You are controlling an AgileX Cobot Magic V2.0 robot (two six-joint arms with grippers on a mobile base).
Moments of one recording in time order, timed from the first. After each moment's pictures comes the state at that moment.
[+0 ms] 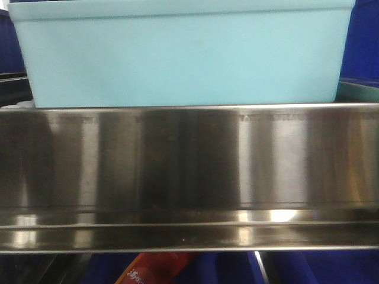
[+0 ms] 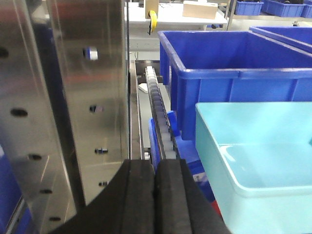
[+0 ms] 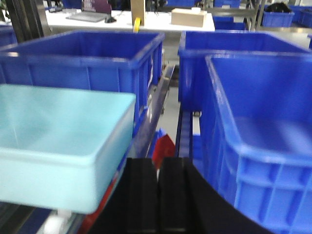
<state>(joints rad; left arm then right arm) 0.03 0.54 -0.98 -0.09 0.77 0.05 0.03 0.35 -0.86 0.12 0.77 -0.08</state>
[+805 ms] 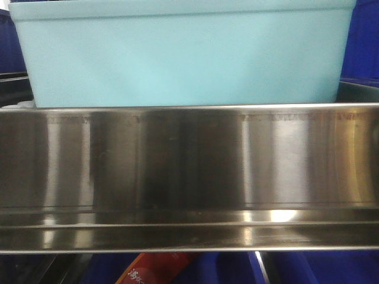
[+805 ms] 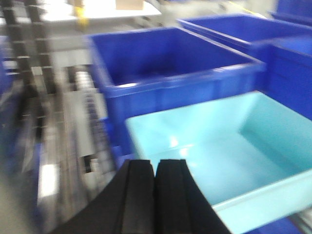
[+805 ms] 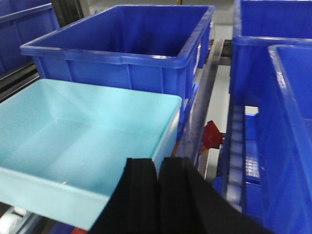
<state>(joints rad) -0.20 0.80 -1.20 -0.19 0.79 0.17 0.03 0.77 -1.11 0.35 0.79 -0.23</state>
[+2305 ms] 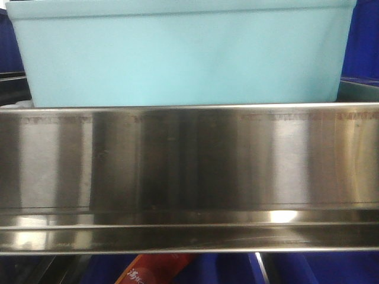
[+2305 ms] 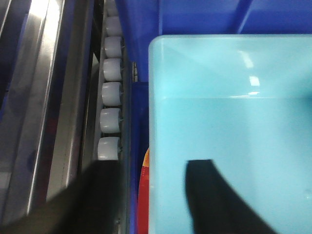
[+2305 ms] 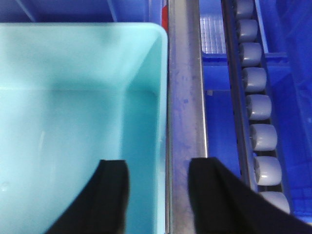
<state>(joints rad) -0.42 1.66 -1.72 0.31 1.11 -0.50 0.31 1.65 -1.68 -0.15 1.12 0.40</state>
